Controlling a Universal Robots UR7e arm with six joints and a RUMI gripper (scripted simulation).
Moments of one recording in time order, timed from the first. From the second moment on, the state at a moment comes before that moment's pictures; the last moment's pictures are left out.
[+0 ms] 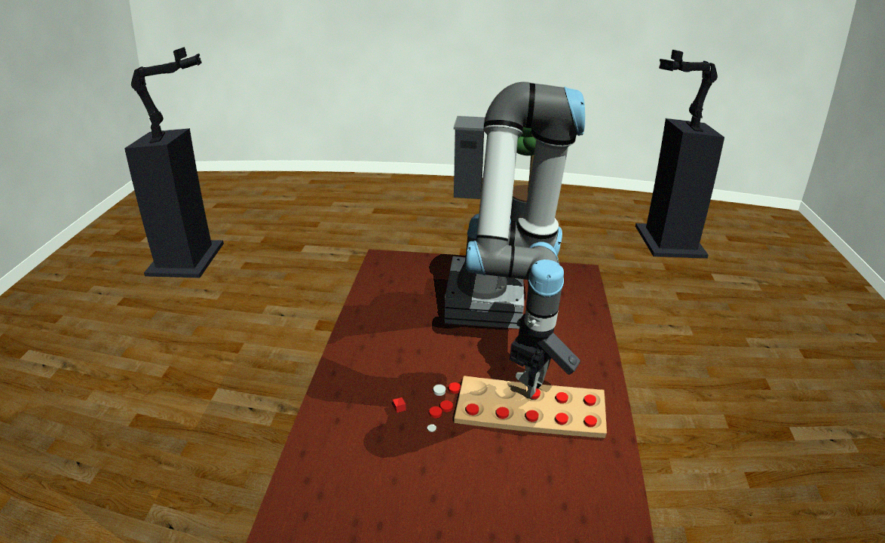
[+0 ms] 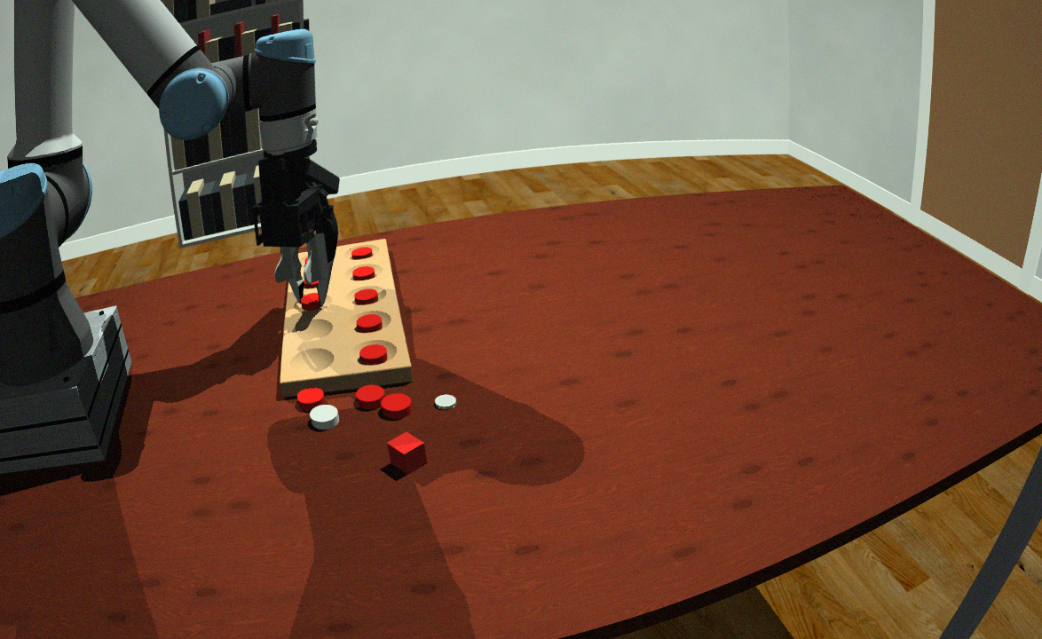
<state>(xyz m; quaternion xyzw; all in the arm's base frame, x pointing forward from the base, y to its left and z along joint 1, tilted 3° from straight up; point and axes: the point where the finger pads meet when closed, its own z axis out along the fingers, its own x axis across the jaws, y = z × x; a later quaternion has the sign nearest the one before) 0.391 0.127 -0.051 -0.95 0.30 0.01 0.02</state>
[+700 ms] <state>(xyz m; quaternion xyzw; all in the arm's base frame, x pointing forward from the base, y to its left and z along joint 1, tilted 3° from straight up) 0.391 0.128 -0.055 -0.95 0.30 0.01 0.02</state>
